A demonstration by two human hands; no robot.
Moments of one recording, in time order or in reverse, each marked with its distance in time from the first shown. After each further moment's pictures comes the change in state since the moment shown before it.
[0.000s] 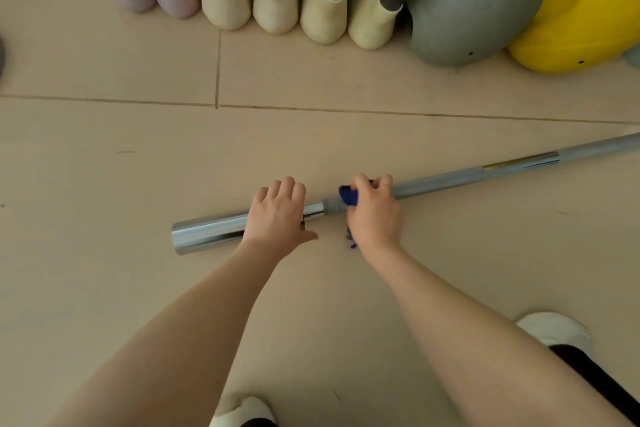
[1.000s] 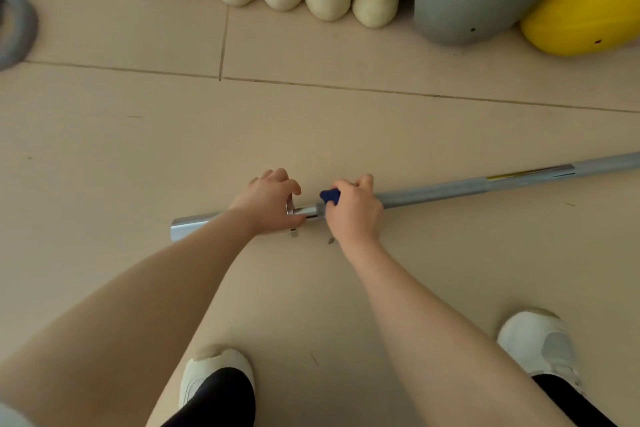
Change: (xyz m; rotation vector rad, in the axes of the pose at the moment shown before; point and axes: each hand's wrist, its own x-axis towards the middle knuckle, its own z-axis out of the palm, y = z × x) left_hand -0.020 0.010 0.000 -0.200 -0.183 -0.023; right_hand -0.033 0.011 0.001 0.080 -0.161 0.002
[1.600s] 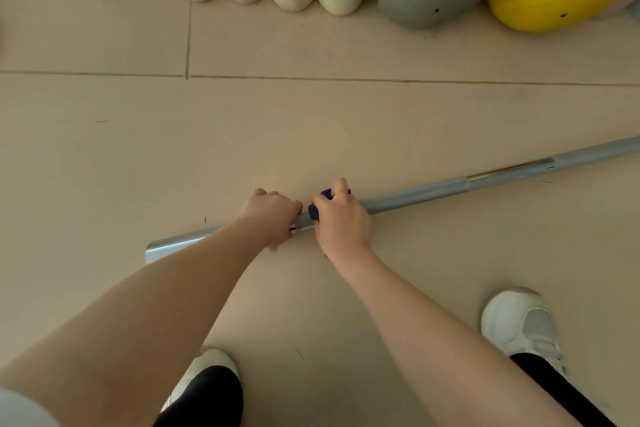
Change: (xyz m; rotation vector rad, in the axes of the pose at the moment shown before) left_hand 0.011 0.044 0.028 0.493 -0.246 0.097; right_hand -0.022 0.035 0.003 -0.127 -0.036 -0.230
